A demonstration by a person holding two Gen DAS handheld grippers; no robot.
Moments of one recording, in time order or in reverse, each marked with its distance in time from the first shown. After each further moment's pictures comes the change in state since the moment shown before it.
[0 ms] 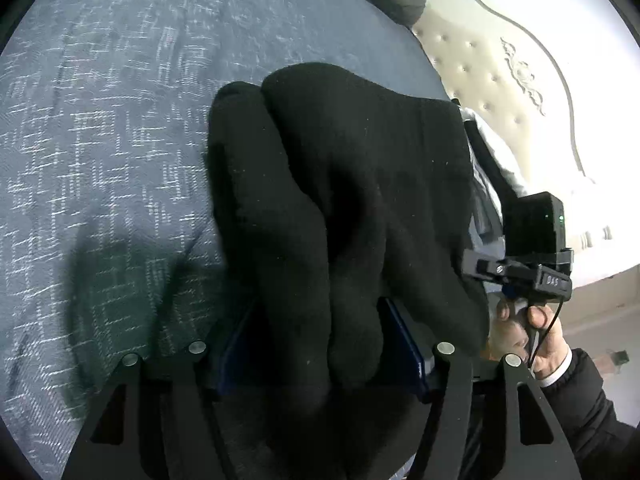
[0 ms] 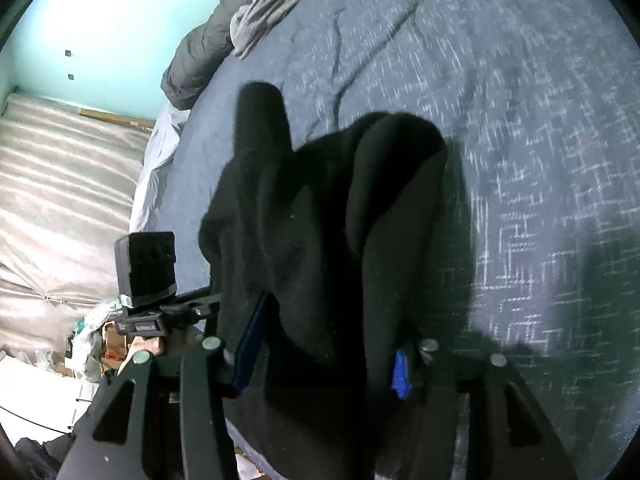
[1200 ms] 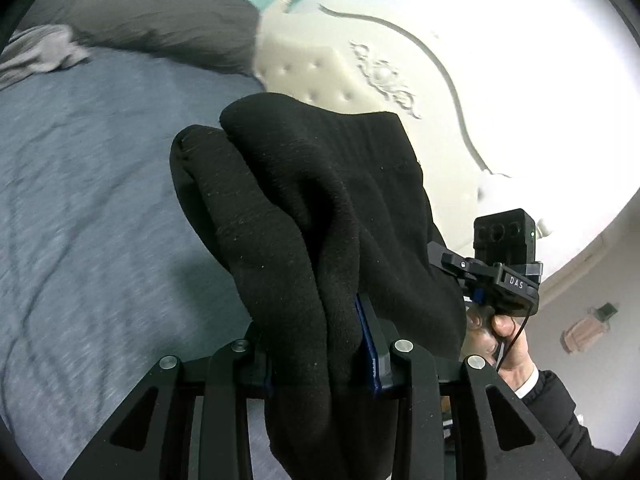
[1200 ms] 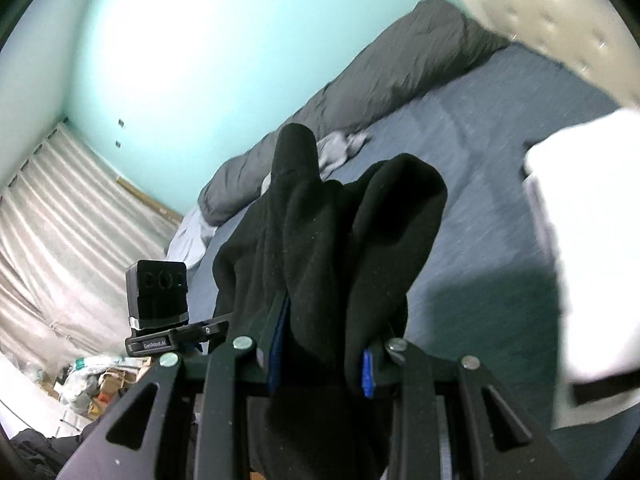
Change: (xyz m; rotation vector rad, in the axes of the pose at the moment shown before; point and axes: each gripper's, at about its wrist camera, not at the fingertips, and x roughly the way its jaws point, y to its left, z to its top) left arm 0.041 -0.346 0.130 0.297 -0.128 -0.203; right arm -0.377 -0.008 0.066 -0.130 -0.448 -0.033
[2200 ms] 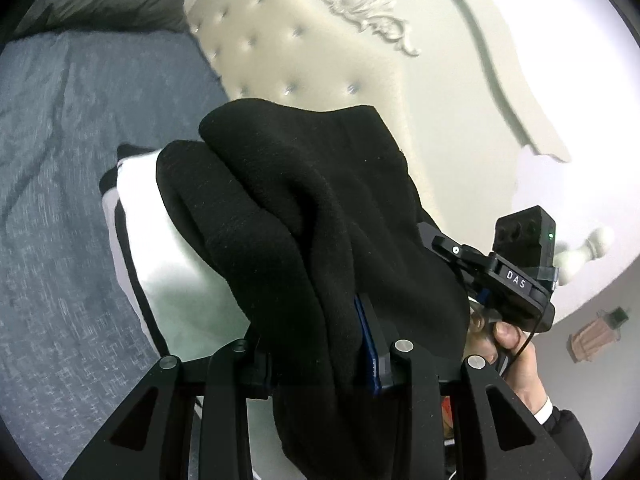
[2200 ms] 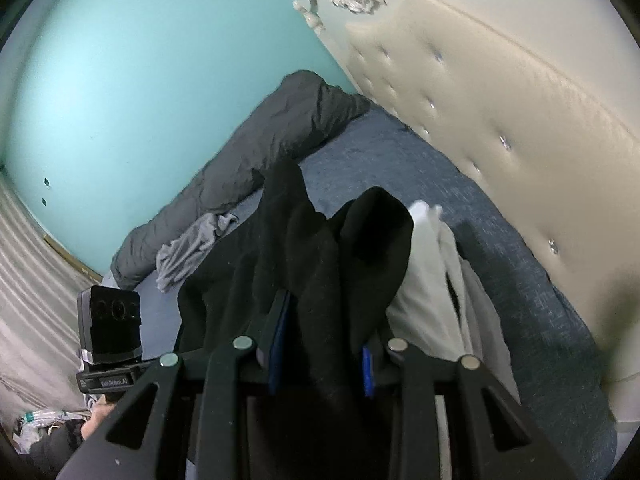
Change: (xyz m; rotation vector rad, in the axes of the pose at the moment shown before) left arm 0.285 -0.100 0.084 -0.006 0.110 -0.012; right arm -0.130 -0.215 0.079 0.083 -0.154 -0.303
